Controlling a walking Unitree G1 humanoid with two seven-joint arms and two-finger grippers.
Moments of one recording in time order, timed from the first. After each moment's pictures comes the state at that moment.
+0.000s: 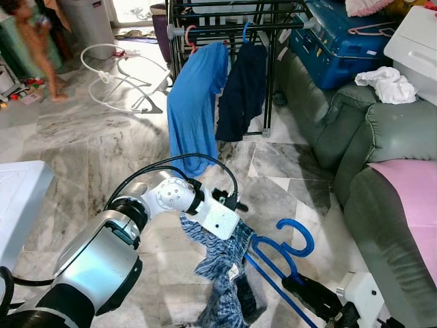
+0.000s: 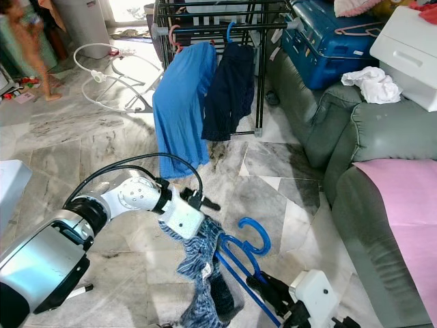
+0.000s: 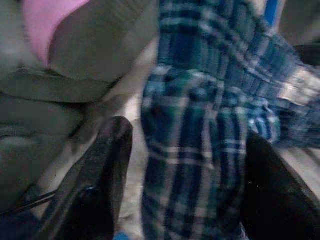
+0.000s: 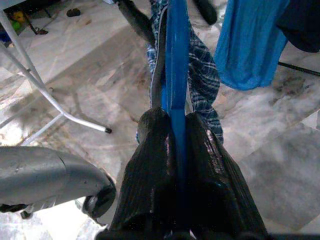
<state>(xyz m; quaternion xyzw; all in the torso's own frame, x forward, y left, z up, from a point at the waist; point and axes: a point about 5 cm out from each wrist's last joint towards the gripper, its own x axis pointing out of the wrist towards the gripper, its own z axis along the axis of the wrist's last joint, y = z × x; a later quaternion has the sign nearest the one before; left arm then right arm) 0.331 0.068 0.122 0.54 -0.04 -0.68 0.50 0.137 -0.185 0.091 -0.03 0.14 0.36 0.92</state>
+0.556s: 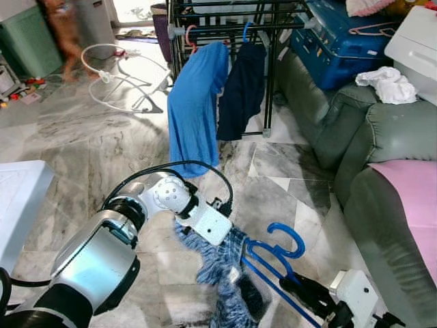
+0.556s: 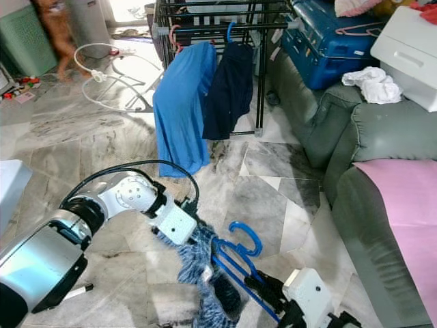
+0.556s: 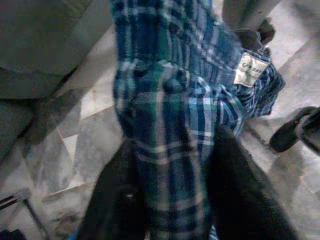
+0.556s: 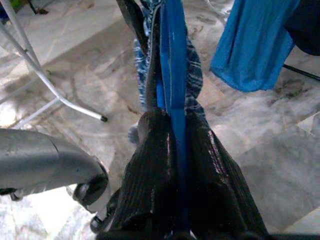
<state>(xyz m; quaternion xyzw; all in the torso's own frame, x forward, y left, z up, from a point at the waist) 0.328 0.078 0.116 0.53 0.03 -0.72 0.45 0.142 -0.185 0.090 -0.07 0.14 0.38 0.91</state>
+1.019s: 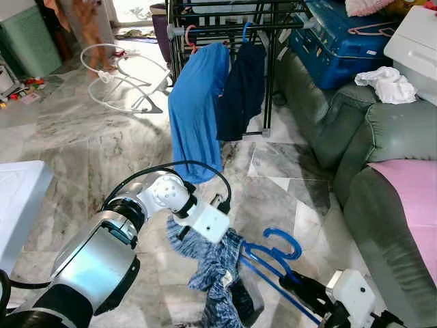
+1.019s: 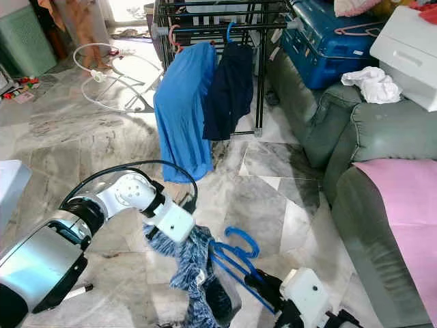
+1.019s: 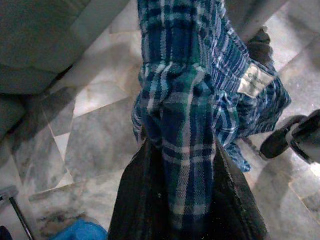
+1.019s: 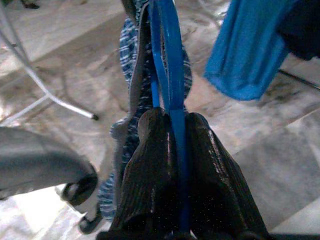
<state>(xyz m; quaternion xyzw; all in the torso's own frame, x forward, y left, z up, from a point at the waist) 0.330 0.081 0.119 0.51 0.05 -0.72 0.47 0.146 -0.184 0.088 -0.09 0.13 0.36 0.92</state>
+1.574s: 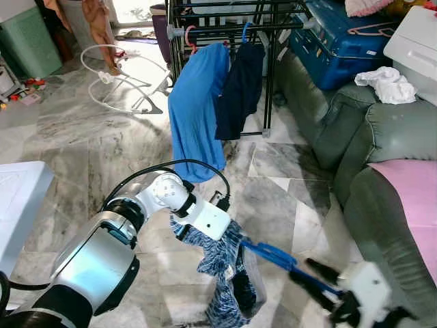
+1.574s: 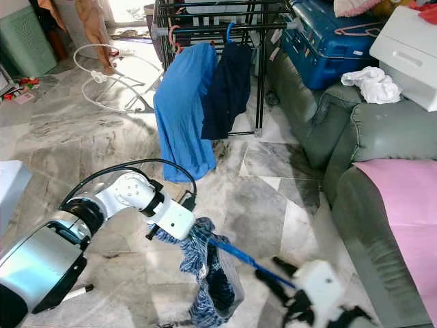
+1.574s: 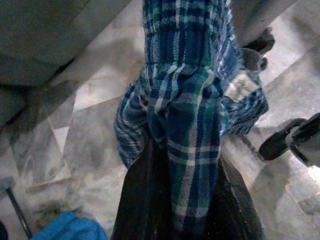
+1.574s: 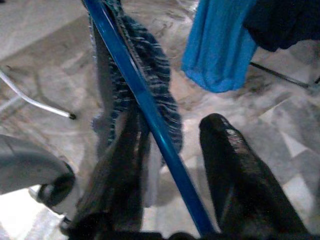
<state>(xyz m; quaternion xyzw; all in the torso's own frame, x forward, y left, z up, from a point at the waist) 0.332 0.083 0.117 0.51 0.06 -0.71 0.48 0.151 -0.207 0.097 -0.11 0.14 0.32 0.93</state>
